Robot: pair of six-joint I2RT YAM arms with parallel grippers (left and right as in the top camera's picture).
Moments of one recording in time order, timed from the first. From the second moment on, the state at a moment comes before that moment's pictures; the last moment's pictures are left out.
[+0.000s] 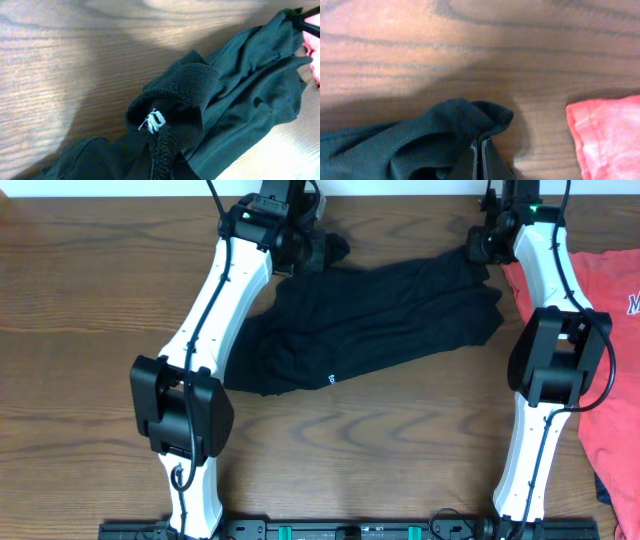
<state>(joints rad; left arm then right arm) -0.33 2.07 1.99 -0.96 0.24 -0.20 -0.07 2.45 2.18 -0.91 -0.09 0.00</state>
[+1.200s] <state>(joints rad) -0.34 1.93 1.98 -1.42 0.17 -0.25 -0.07 2.24 2.20 -1.48 -0.10 -0.04</state>
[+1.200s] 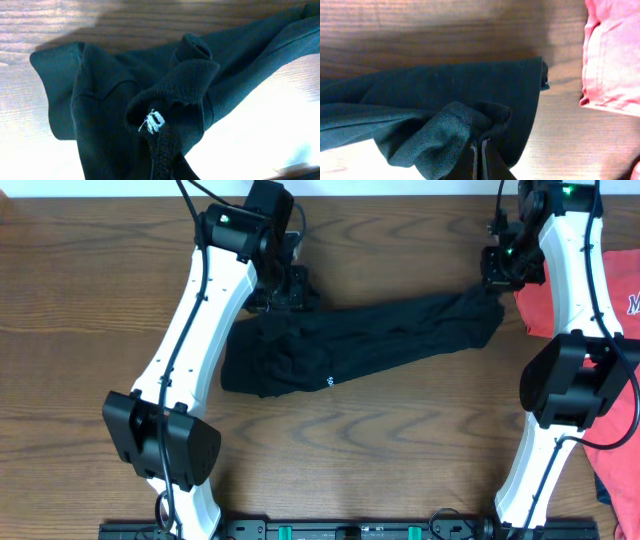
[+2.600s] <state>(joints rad) -0.45 1.93 1.54 -1.16 0.10 -0.41 -0.09 2.24 1.99 -1.32 -0.11 0.08</state>
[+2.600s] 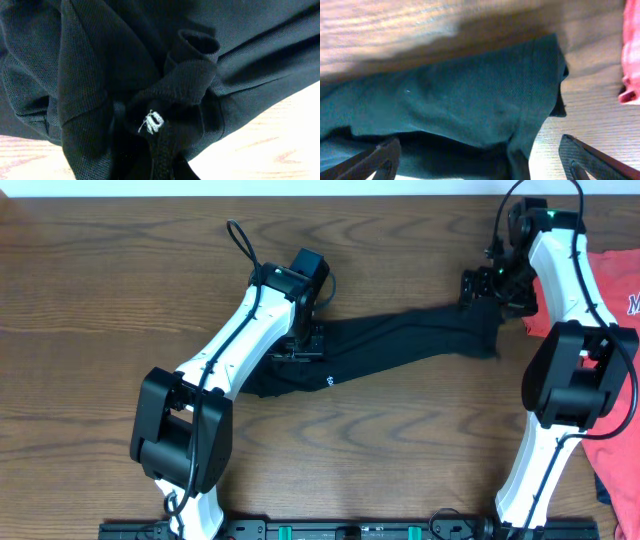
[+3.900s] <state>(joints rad) -0.44 1.87 1.54 -0.96 0.38 -0.49 0.00 2.24 2.18 -1.43 -0.21 0.04</state>
